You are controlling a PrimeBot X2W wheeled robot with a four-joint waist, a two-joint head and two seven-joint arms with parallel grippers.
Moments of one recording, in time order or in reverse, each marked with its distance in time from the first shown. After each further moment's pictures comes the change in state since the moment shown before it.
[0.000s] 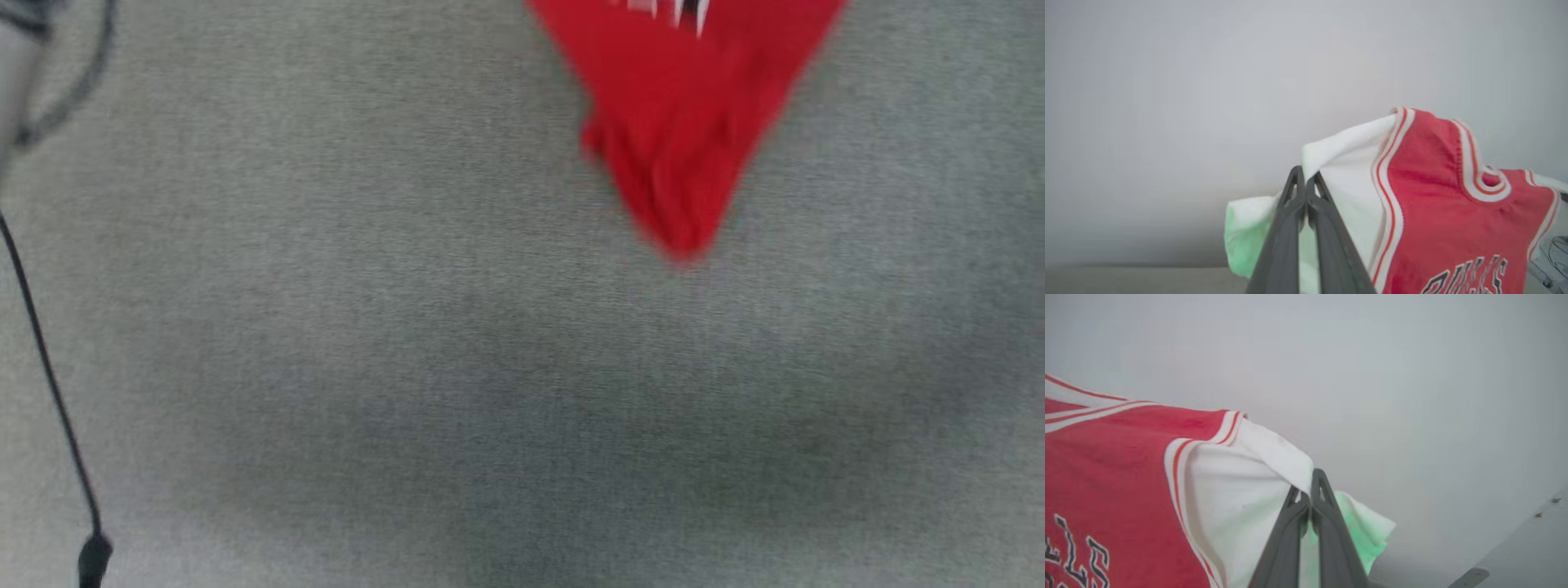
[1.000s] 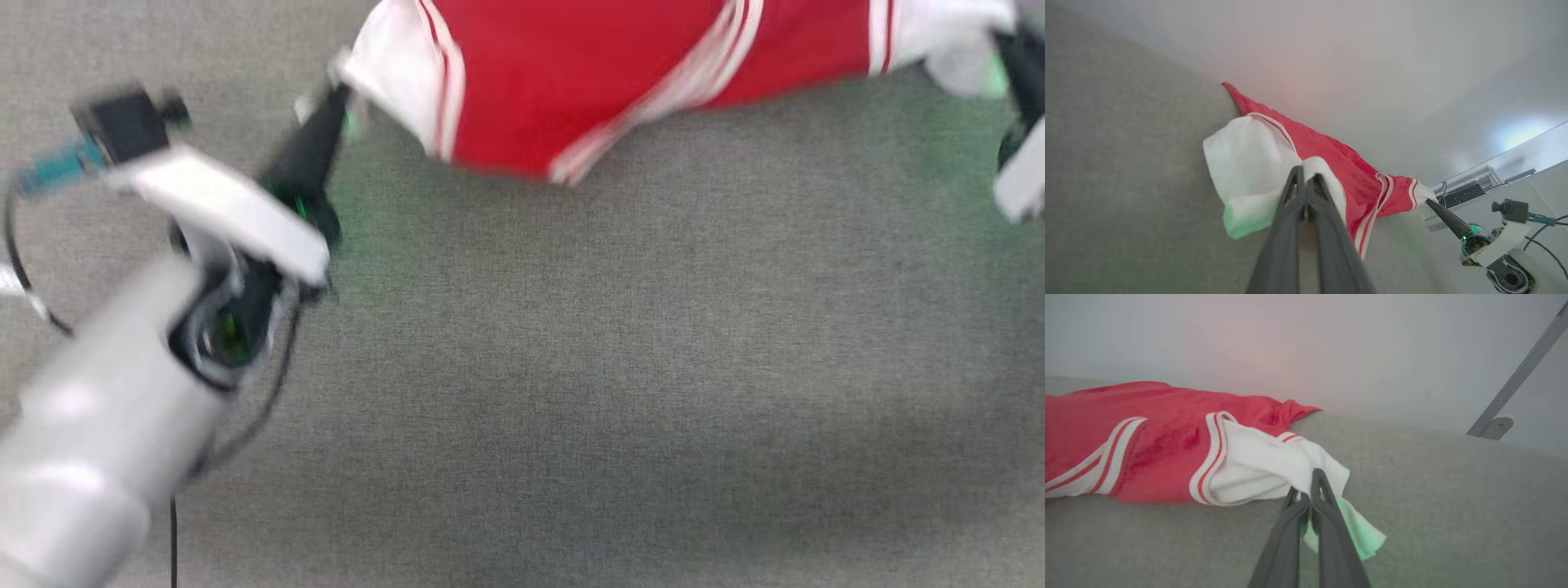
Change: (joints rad) left arm 0.577 0.027 0.053 -0.392 -0.174 0.000 -0.023; right arm 0.435 0.031 0.067 0.071 0.066 0.000 -0.190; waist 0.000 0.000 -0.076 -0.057
